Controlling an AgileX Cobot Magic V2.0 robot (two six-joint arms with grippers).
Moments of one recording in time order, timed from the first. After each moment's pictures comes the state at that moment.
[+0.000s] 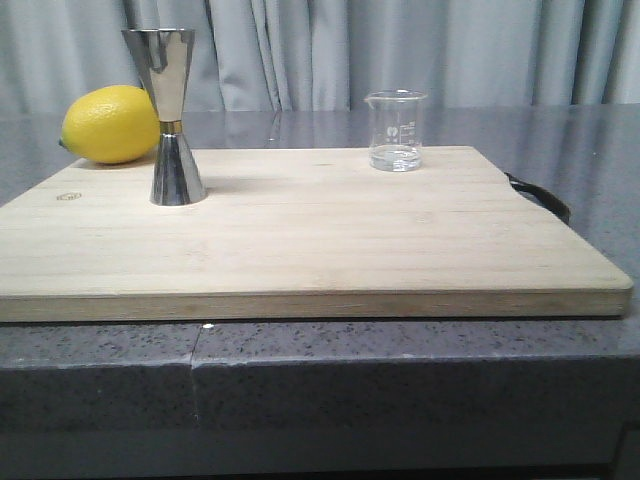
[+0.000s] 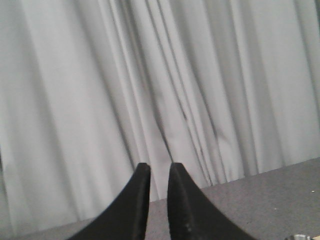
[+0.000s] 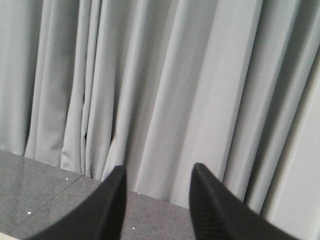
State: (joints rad) left arm 0.28 0.45 -0.64 -1.60 0.50 1.62; right arm 0.14 0.57 -0.66 -0.99 -0.13 0.74
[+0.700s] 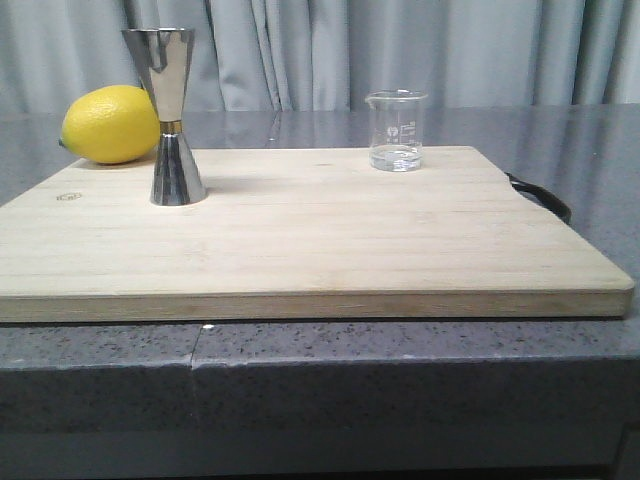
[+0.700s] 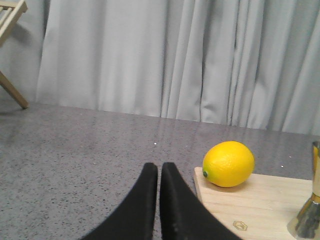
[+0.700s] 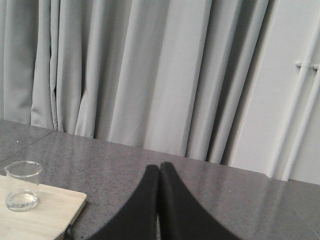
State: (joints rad) left arm 0.16 0.19 -0.17 -1.80 0.23 1.62; right arm 0.14 0.20 -0.33 -0.98 0.04 0.74
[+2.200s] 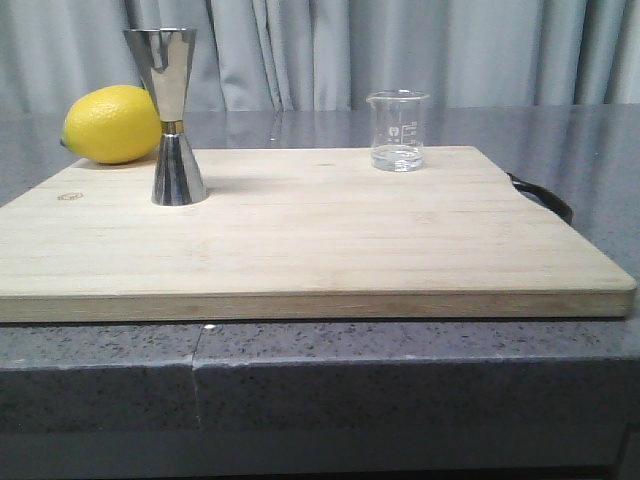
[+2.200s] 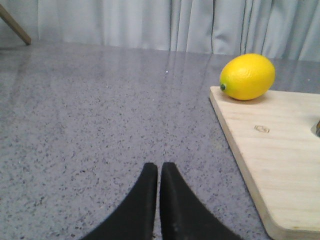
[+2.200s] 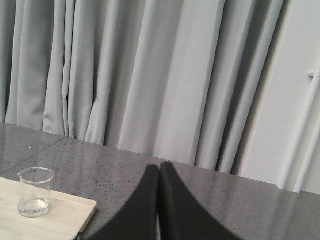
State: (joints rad) left arm -0.05 0.00 -0.02 -0.01 0.21 -0.11; right arm 0.14 0.20 -0.33 -0.98 -0.01 0.74
